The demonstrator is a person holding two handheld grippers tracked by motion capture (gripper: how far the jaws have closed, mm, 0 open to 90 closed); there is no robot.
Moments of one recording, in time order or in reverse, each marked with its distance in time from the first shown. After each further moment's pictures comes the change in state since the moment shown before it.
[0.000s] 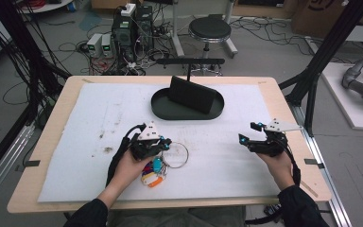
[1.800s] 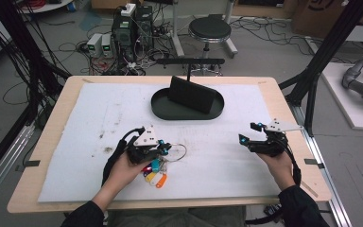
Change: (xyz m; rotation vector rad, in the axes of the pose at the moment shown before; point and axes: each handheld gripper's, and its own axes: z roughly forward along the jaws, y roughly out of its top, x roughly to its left) left arm -0.009 0.002 -0.010 0.014 -0.089 0.051; right arm -0.001 0.000 -0.001 0.001 0.013 0.001
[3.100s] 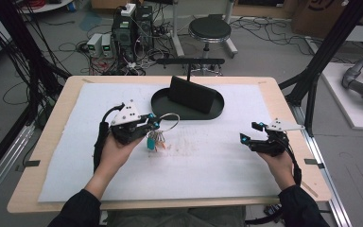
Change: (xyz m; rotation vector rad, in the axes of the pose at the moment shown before) left arm 0.037 0.043 -0.053 -0.223 0.155 -0.041; right arm -0.003 -0.001 -0.001 -0.003 -0.019 0.012
